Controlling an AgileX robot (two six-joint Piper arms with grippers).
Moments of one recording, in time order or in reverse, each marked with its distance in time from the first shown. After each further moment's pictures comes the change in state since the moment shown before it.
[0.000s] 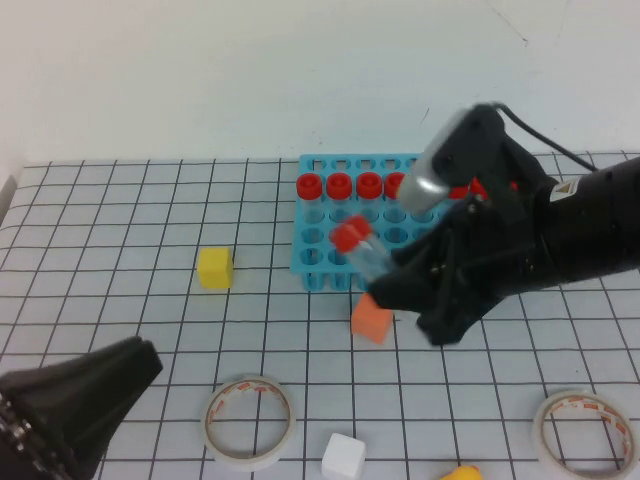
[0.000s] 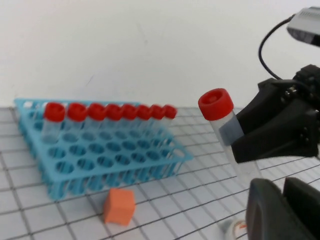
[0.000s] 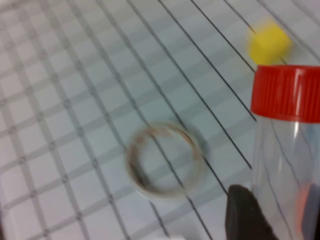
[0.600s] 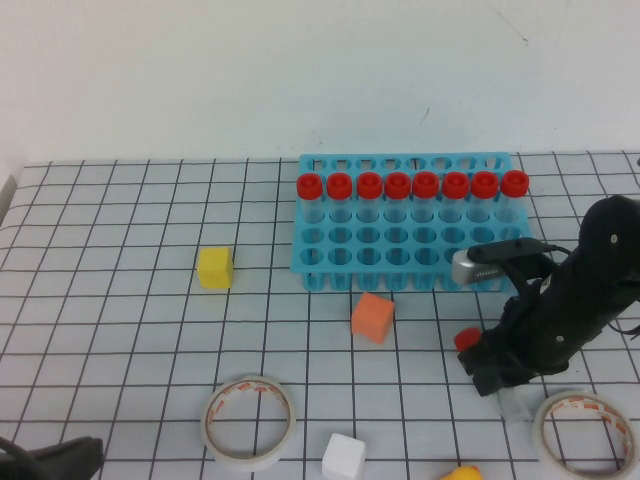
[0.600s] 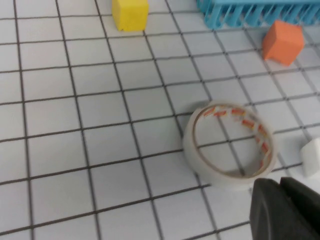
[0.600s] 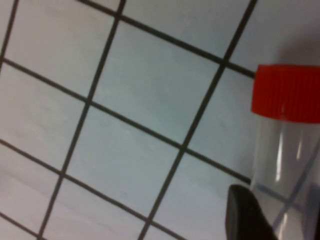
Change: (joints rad) right arm -0.168 0.366 0.033 -0.408 0.042 0.676; left arm 0.000 0.000 0.050 0.945 -0.125 -0.728
